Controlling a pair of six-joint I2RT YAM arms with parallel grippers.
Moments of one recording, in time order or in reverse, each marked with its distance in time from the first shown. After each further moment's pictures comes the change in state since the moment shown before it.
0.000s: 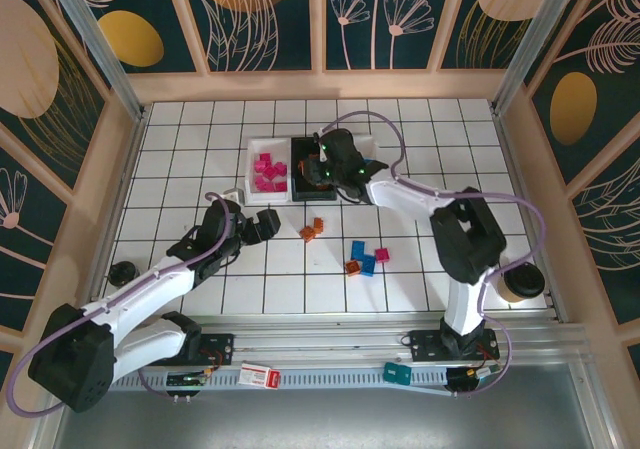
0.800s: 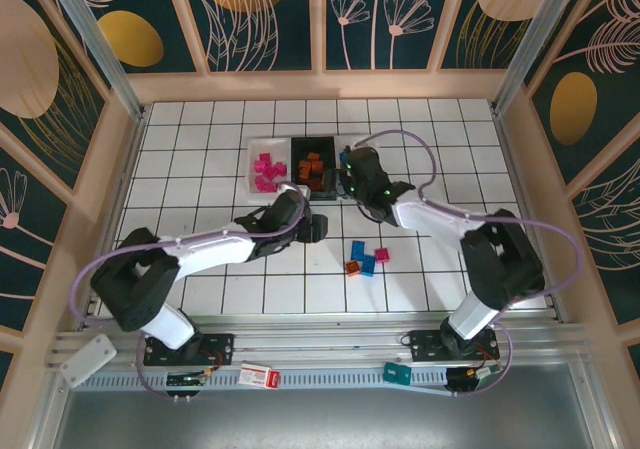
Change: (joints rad) left arm -0.286 0.527 0.346 0.023 -0.114 0.121; right arm -0.028 -0.303 -0.370 0.074 0.098 0.134
